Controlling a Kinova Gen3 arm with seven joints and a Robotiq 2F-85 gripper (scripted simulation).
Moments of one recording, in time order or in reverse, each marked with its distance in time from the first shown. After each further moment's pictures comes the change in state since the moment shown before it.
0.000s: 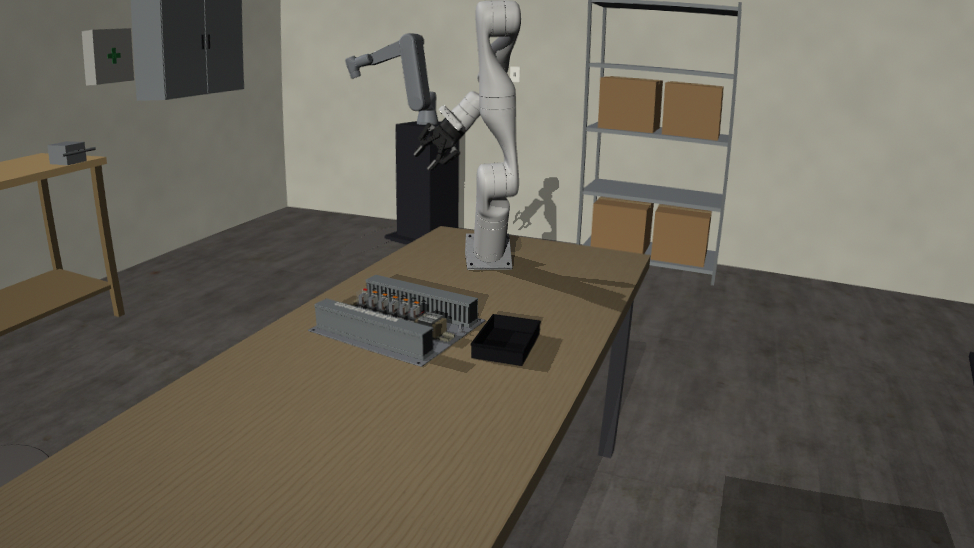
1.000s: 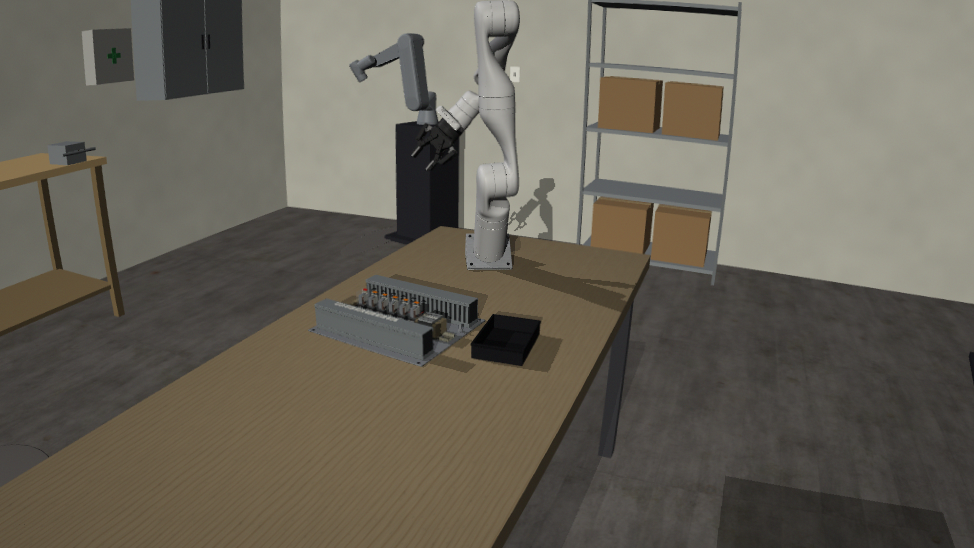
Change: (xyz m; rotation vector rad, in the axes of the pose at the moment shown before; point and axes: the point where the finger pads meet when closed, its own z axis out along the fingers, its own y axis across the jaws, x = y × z) arm 0.005 0.002 0.005 0.022 0.003 -0.022
